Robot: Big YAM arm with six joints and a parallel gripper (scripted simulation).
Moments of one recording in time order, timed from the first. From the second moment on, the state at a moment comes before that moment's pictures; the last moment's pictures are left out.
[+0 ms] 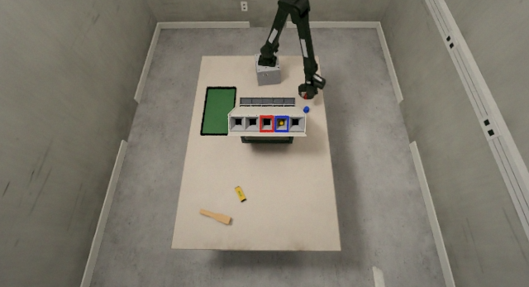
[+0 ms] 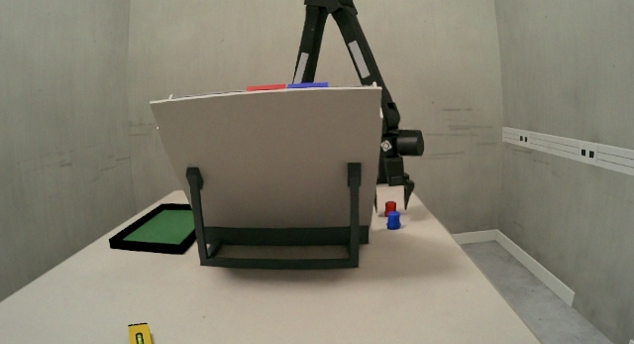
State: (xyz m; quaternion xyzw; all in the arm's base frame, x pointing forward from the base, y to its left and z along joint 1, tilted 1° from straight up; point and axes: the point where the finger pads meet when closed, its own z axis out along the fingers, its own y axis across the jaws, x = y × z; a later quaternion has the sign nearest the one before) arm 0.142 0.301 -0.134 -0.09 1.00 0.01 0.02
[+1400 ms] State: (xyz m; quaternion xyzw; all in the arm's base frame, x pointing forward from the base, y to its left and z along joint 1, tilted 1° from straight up) arm 0.139 0.294 -0.118 -0.09 1.00 0.00 0.01
